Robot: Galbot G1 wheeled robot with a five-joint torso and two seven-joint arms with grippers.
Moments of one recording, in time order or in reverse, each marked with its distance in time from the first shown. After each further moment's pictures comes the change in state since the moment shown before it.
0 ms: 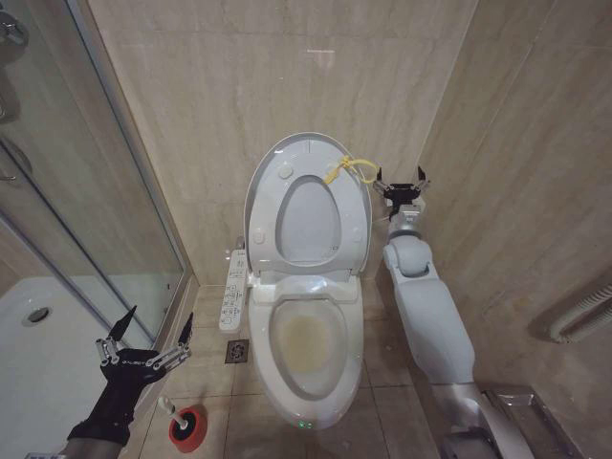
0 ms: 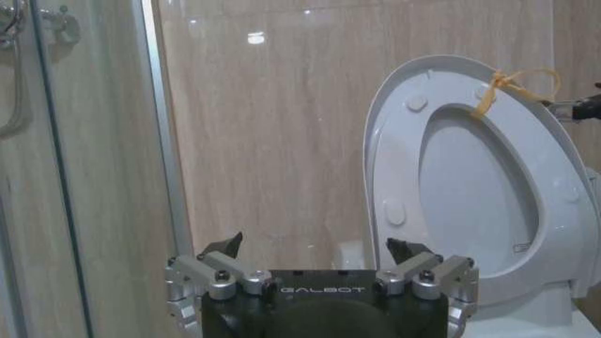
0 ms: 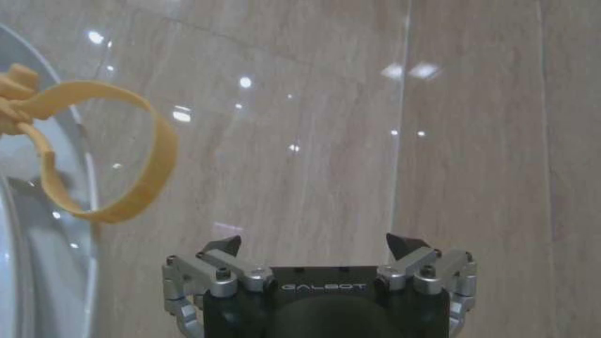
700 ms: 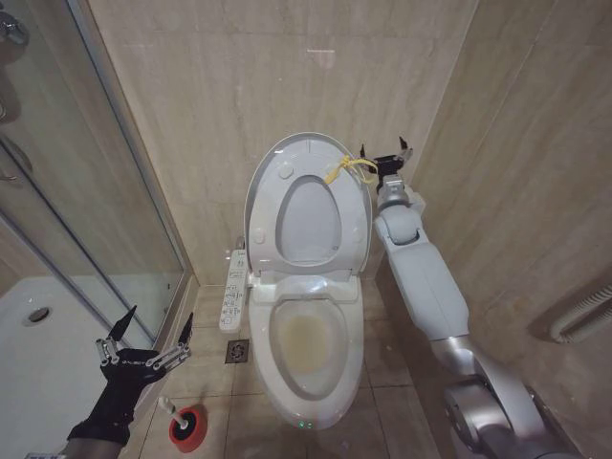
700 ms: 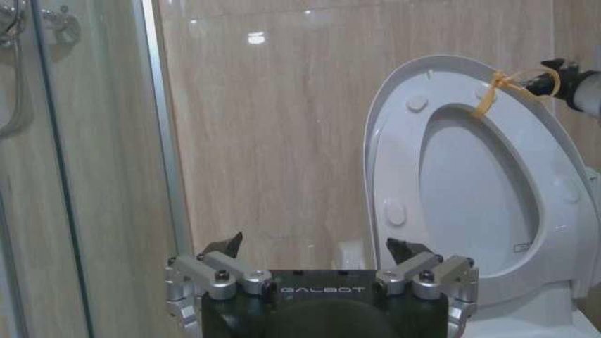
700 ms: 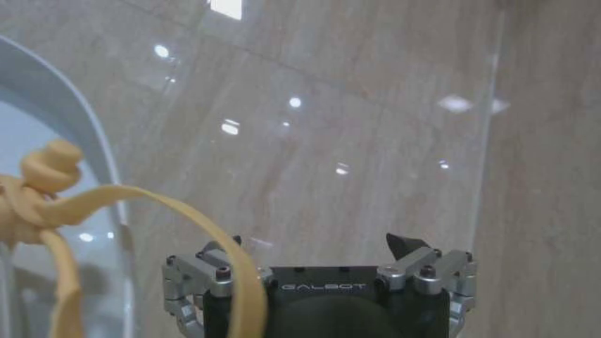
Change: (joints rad) left arm 0.000 0.000 0.000 0.000 0.000 0.000 0.000; right arm 0.207 -0.075 -0.163 -0.135 0.026 -0.030 -0.046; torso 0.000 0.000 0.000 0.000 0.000
